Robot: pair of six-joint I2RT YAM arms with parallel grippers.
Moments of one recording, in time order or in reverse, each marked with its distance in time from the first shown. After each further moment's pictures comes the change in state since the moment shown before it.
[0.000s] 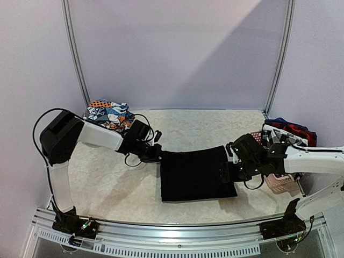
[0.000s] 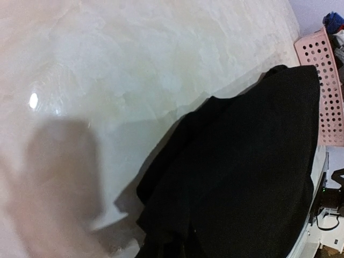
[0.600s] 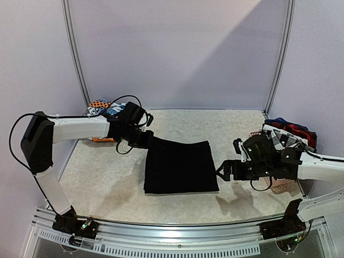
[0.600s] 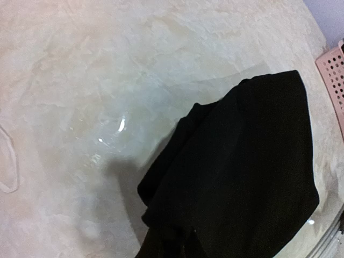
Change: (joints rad) left arm -0.006 -0.230 0.108 -0.374 -0.290 0.140; right arm 0.001 -0.183 -0.075 0.037 0.010 -0.005
